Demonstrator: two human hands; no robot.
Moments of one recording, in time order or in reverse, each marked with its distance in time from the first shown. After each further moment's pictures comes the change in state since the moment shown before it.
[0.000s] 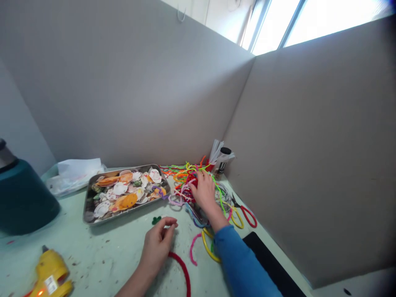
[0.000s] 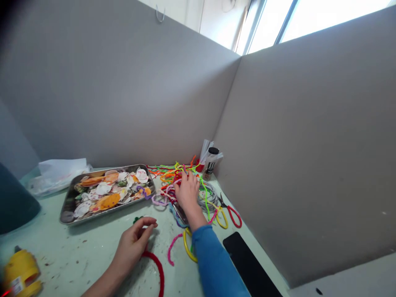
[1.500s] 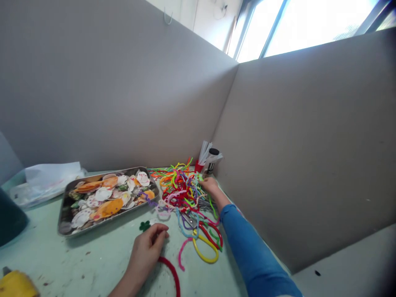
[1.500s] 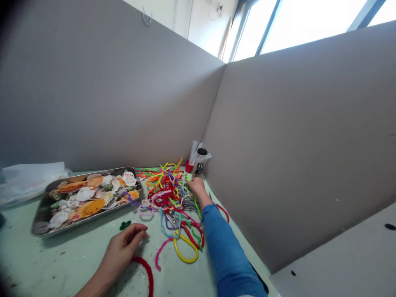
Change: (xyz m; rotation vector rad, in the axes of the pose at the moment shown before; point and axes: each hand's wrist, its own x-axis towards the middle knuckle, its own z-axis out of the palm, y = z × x) left_hand 0.007 -0.005 -0.002 0.085 -0.087 0.023; right_hand 0.053 0.096 0.006 0.250 -0.182 0.472
